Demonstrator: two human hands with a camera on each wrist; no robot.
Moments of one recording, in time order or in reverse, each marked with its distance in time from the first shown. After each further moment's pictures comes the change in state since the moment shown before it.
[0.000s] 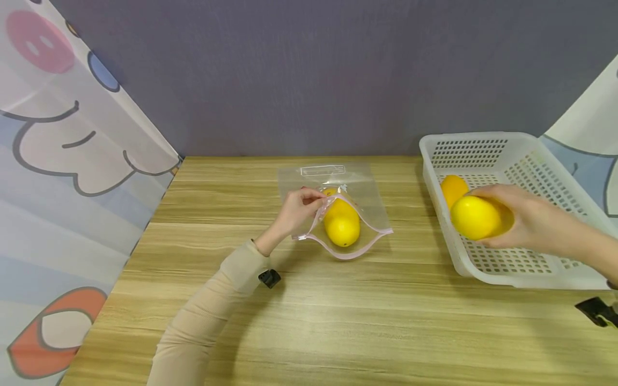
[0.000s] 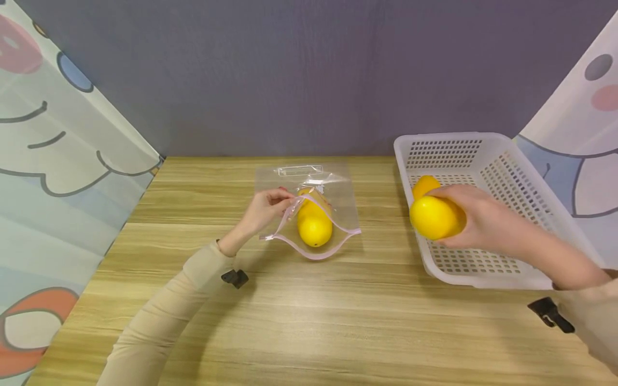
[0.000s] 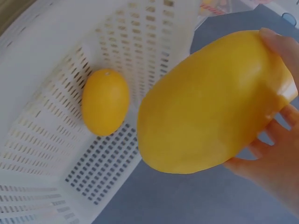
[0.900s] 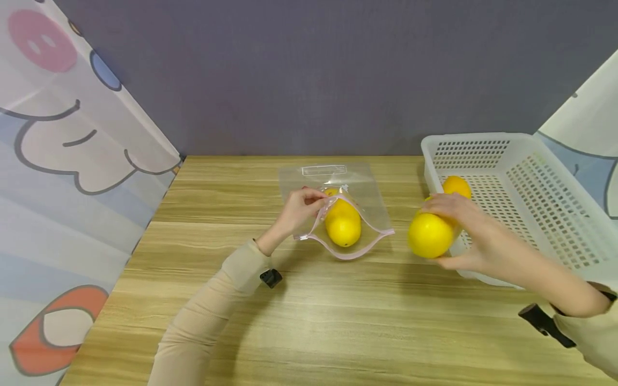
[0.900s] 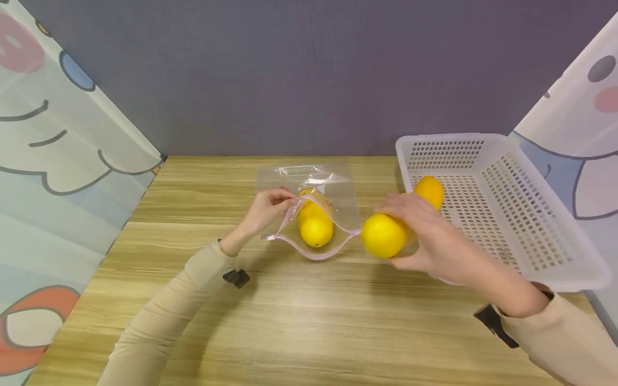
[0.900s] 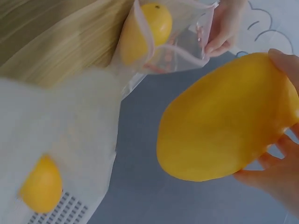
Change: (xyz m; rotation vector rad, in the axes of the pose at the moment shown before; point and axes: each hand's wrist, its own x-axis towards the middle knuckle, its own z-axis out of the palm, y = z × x) left_hand 0.000 0.000 0.001 0.017 -0.002 0.015; right_hand 0.028 -0.061 0.033 0.198 0.162 -0.317
